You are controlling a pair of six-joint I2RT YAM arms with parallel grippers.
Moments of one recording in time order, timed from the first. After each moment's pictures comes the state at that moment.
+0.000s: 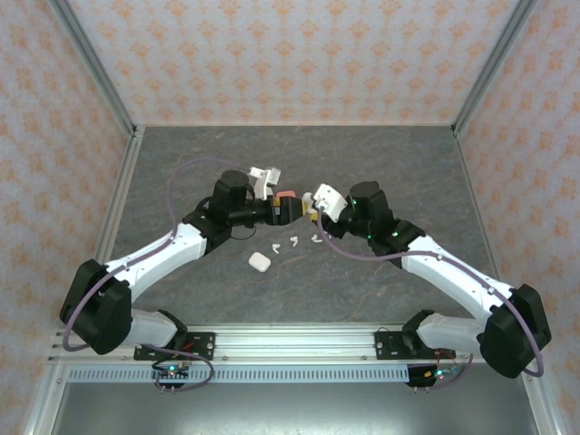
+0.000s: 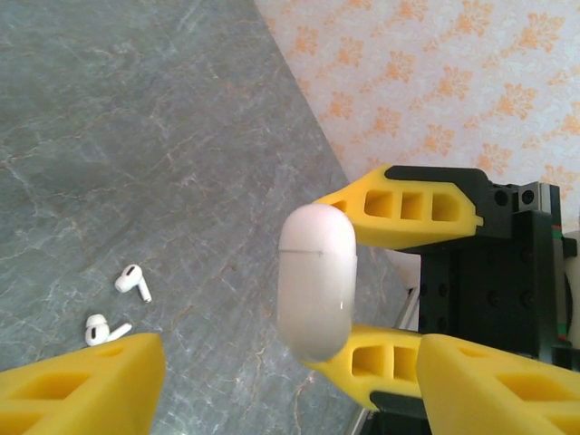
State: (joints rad) left arm -0.54 1.36 0.89 0.07 0.54 -0.68; right arm 0.63 1.16 0.82 -0.17 -0.15 -0.47
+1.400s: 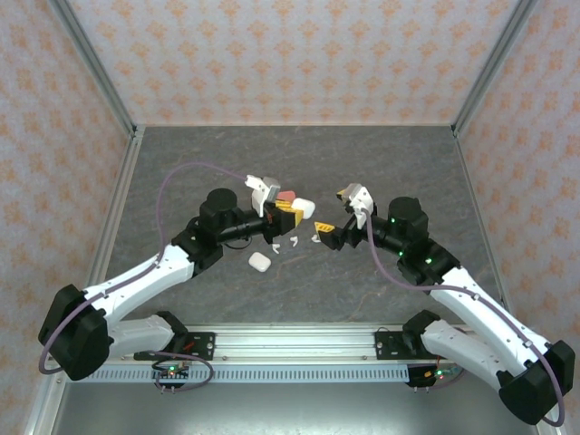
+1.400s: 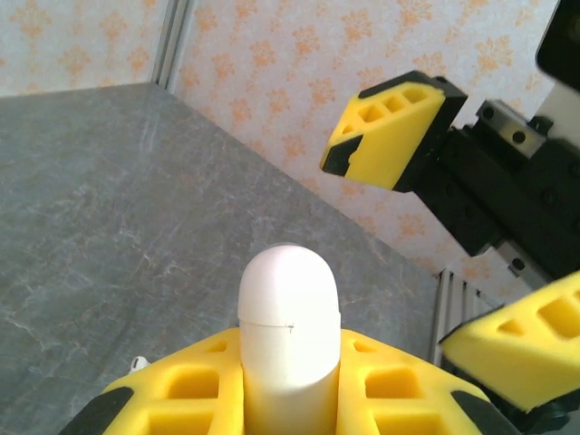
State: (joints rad) left arm -0.62 1.17 0.73 0.25 0.47 -0.33; right arm 0.57 0.84 0.70 -0.08 -0.37 -0.13
